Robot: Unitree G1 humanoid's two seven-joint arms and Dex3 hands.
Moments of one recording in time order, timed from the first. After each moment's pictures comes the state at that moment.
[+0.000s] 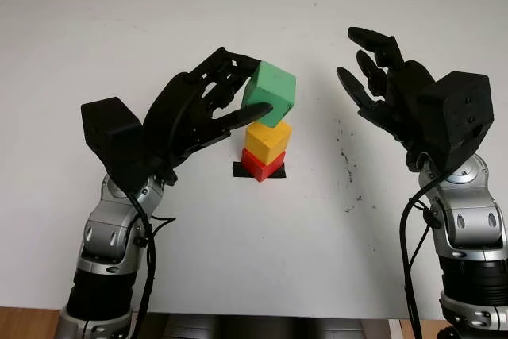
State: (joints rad) left arm -0.42 0.18 0.01 -0.20 -0.23 0.28 -0.29; right arm -0.43 -0.37 -0.08 -0.15 -0.05 0.42 0.18
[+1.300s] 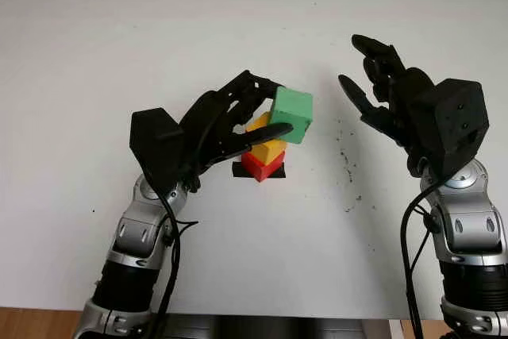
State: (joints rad) left arm -0.43 0.13 -0.08 -0.03 -0.16 0.21 -0.32; right arm -0.40 -0.37 -0.08 -0.16 -0.10 0.43 0.16
